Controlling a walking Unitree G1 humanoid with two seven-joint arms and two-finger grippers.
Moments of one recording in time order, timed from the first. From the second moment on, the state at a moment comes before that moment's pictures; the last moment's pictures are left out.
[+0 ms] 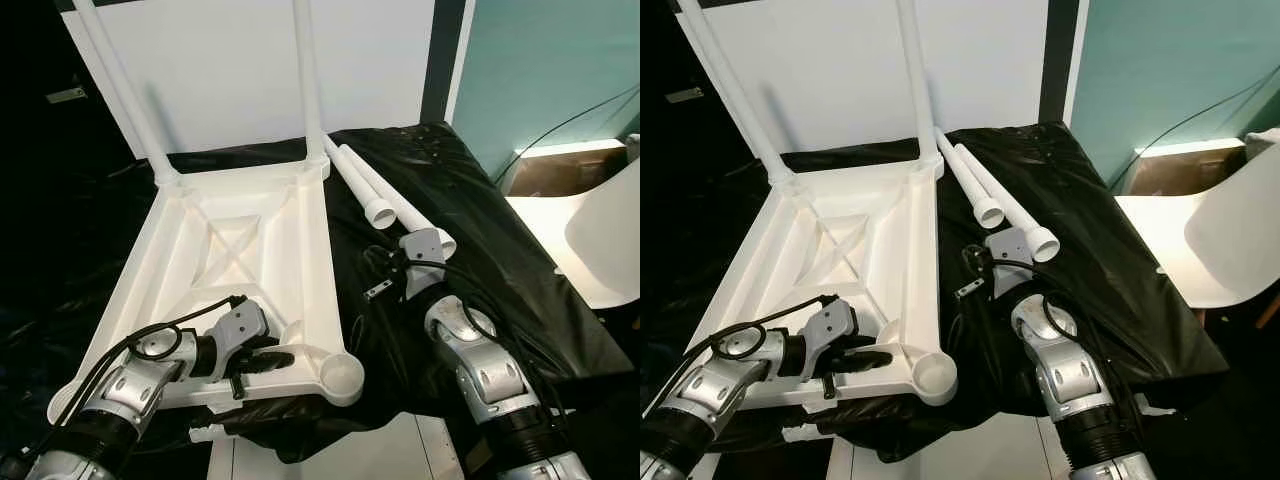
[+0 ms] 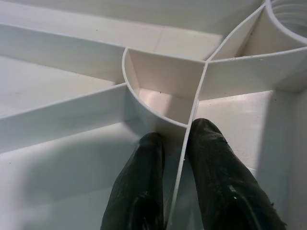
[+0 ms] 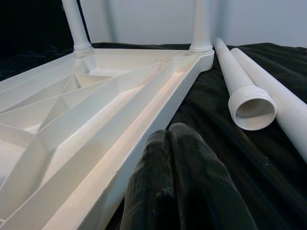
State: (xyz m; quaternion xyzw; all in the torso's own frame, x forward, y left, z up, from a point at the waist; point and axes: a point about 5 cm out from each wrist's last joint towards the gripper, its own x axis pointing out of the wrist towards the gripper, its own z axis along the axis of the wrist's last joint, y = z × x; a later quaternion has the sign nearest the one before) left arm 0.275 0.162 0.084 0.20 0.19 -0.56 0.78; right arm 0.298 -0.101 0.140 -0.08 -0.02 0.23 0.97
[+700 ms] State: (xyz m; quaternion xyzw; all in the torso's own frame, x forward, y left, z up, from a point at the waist) left arm 0.309 0.138 0.085 0.20 0.18 -0.55 0.79; right arm 0.296 -0.097 0.138 -0.07 -0.02 0.23 0.97
